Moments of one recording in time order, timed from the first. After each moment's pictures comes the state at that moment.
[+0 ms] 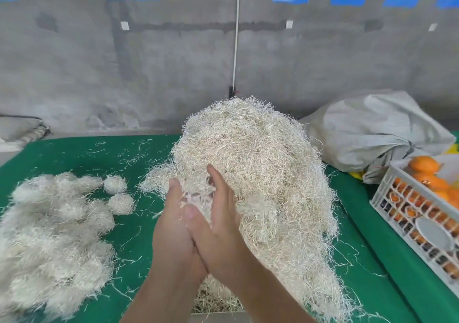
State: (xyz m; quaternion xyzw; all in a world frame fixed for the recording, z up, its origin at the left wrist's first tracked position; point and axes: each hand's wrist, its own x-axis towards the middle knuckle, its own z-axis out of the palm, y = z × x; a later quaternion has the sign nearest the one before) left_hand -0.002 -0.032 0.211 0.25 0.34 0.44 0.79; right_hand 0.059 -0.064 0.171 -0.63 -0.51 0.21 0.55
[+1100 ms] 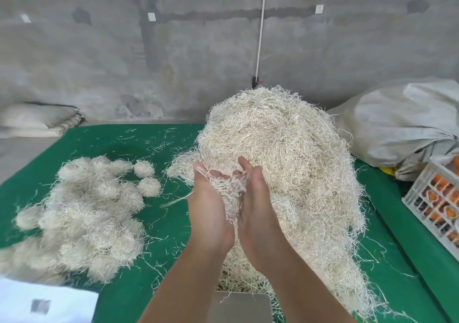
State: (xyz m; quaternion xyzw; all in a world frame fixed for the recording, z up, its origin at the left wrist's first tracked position) left_hand 0.007 -0.014 0.189 0.32 0.38 0.45 0.74; right_hand 0.055 -0.063 0.183 -0.48 -0.31 0.46 0.68
